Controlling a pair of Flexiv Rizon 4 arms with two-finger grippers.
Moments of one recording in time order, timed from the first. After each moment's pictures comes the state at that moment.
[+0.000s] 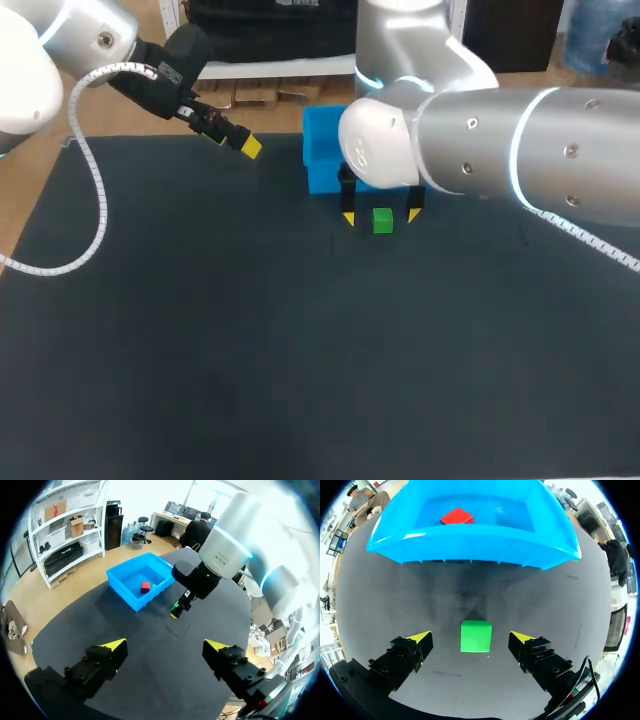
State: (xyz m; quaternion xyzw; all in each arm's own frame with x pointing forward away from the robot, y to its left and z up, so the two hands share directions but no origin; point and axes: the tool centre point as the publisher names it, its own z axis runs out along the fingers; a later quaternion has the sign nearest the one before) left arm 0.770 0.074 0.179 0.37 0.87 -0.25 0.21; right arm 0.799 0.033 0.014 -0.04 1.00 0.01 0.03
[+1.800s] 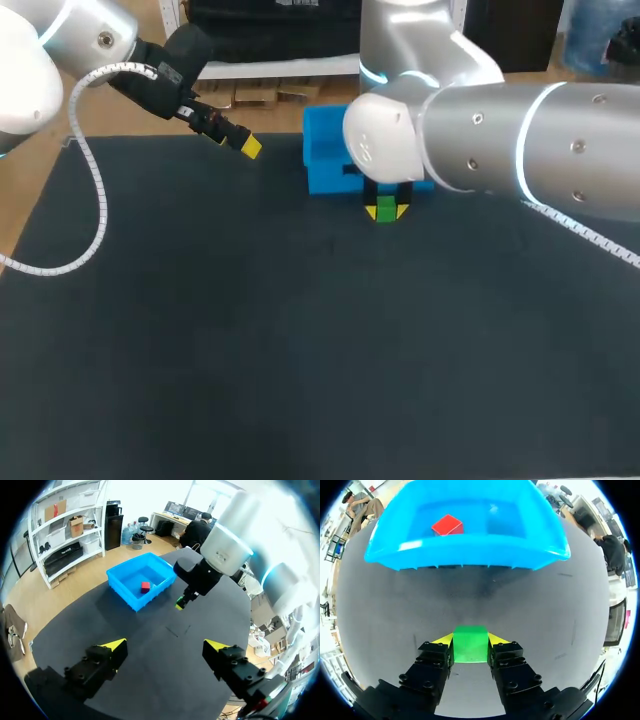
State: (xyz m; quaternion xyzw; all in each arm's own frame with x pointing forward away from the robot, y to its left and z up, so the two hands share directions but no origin) left arm 0.770 0.074 0.179 0.37 0.87 -0.25 0.21; right arm 0.803 0.026 0.026 -0.01 1.00 0.01 0.03
